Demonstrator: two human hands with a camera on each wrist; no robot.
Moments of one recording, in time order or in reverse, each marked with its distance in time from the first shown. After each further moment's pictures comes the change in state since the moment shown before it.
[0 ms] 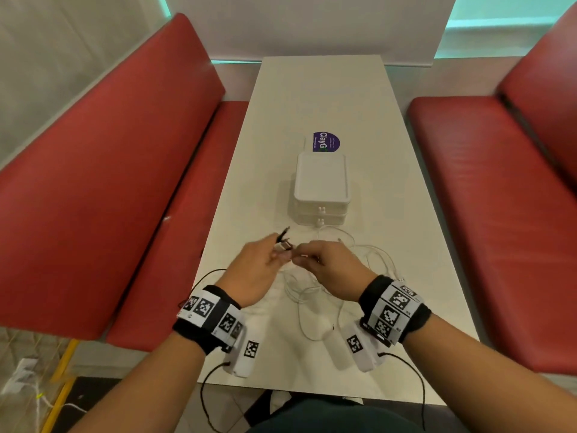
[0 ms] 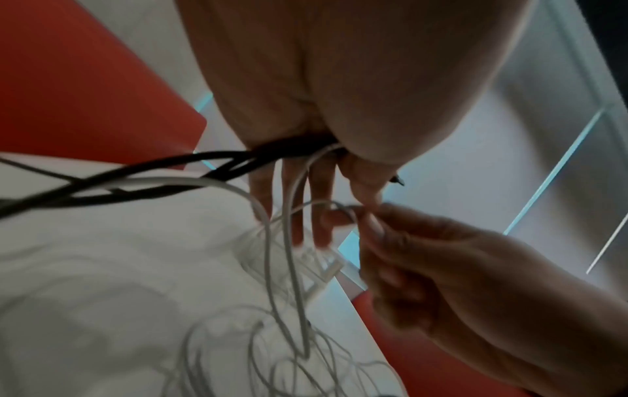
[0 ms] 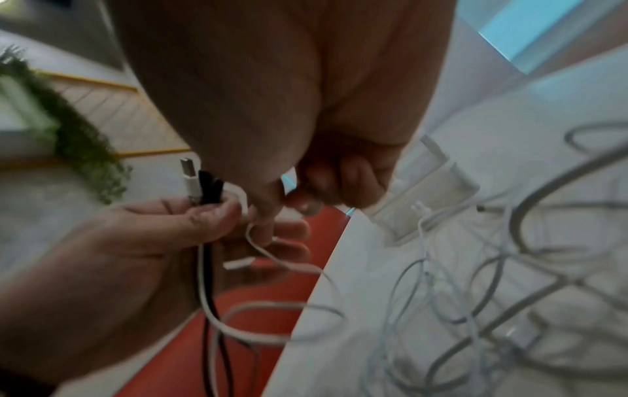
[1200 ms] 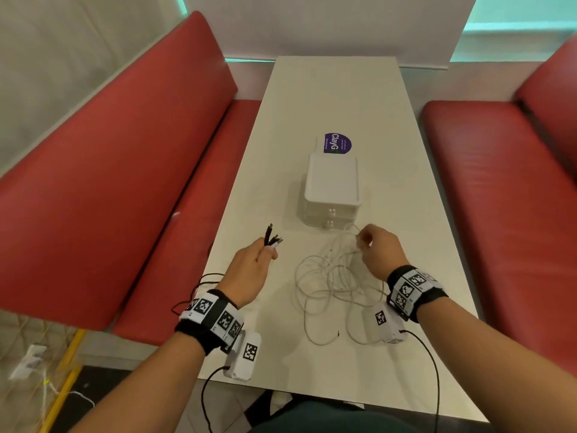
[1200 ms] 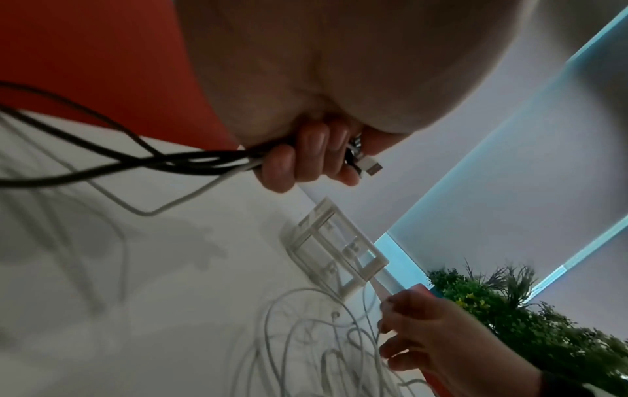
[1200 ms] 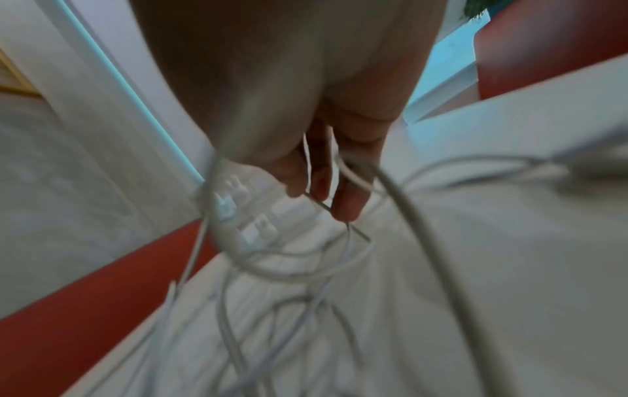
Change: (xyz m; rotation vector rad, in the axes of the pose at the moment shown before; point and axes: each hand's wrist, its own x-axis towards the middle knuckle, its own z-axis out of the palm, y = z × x) left_hand -0.003 -0.031 -0.001 -0.127 0.170 -0.169; right_hand 0.018 0.101 -0.026 -0.158 0.351 0.397
